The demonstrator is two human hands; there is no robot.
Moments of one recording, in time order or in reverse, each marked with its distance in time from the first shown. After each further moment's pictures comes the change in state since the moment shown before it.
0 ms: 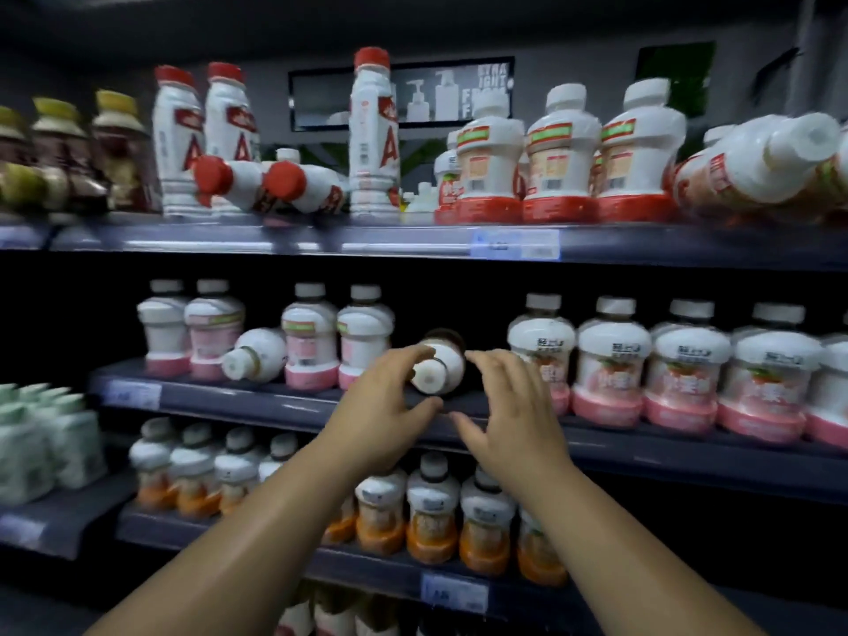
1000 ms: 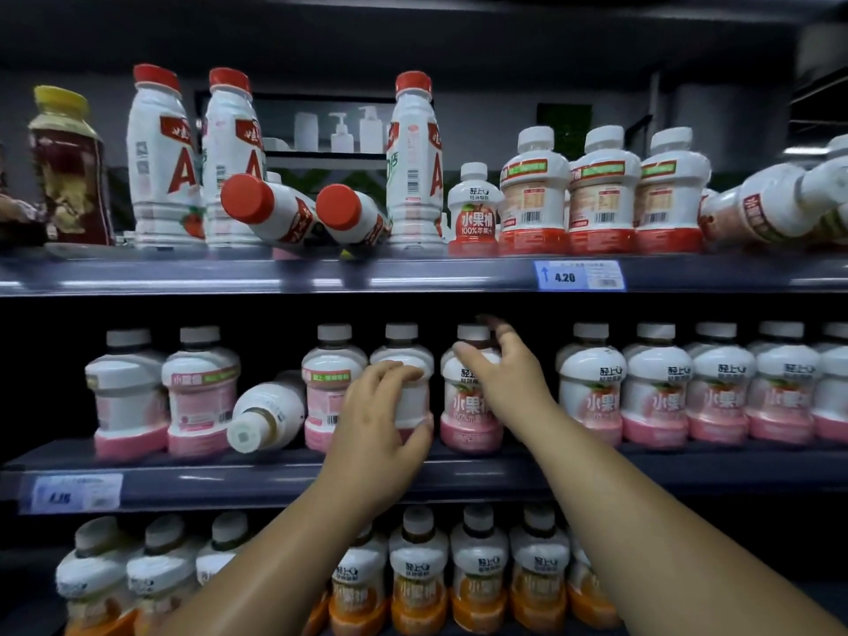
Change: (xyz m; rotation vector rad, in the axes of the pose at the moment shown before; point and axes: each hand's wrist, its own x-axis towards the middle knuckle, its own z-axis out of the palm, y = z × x) left_hand 0.026 -0.099 -0.031 -0.121 0.161 0.228; right_hand 0.111 -0.050 0.045 0.430 0.058 0.587
